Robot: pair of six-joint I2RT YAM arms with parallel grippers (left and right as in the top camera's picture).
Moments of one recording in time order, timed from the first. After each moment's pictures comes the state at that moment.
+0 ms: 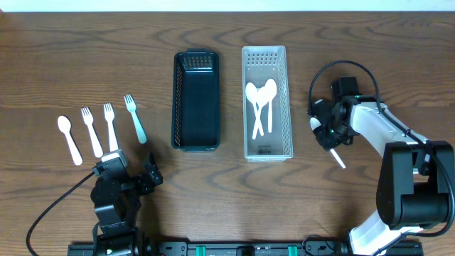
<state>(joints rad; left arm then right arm) 0.18 0.26 0.13 -0.37 0.10 -0.25 0.05 1.82 1.04 -0.74 -0.02 -0.44</state>
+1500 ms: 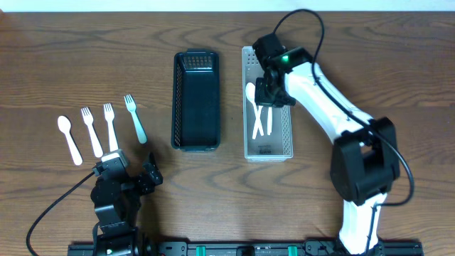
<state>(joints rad) 0.18 0.26 0.13 -0.37 0.10 -0.25 0.44 2.10 1.71 -1.03 0.03 0.55</state>
